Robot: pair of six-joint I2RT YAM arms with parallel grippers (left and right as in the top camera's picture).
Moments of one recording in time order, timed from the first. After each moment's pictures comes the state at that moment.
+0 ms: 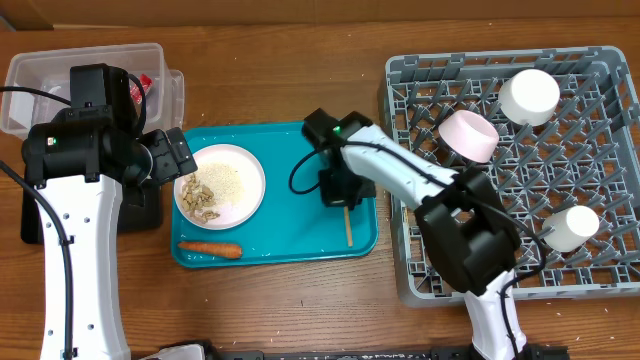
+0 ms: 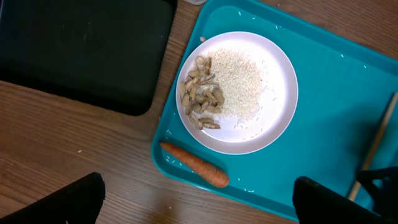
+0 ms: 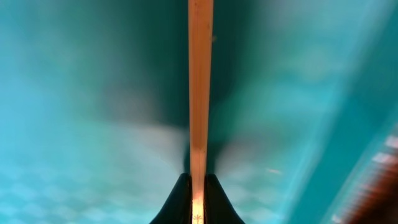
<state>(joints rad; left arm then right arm) 0.11 1.44 1.59 -1.39 -0.06 -0.32 0.65 2.18 1.66 -1.13 -0.04 0.54</state>
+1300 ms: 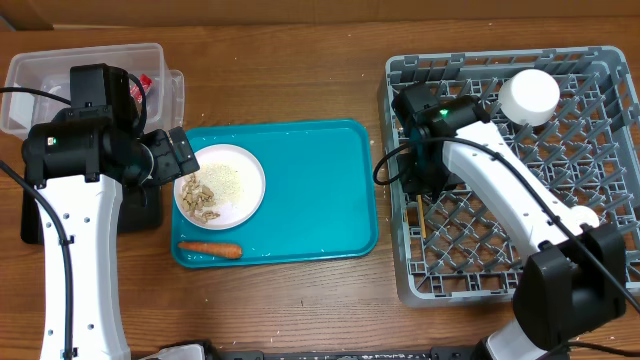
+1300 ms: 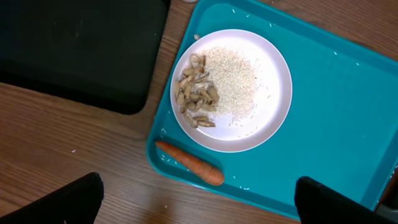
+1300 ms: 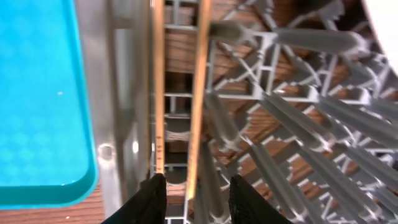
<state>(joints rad) 0.11 1.44 1.59 -1.39 -0.03 -0.32 0.38 1.77 1.45 -1.24 0.12 0.28</state>
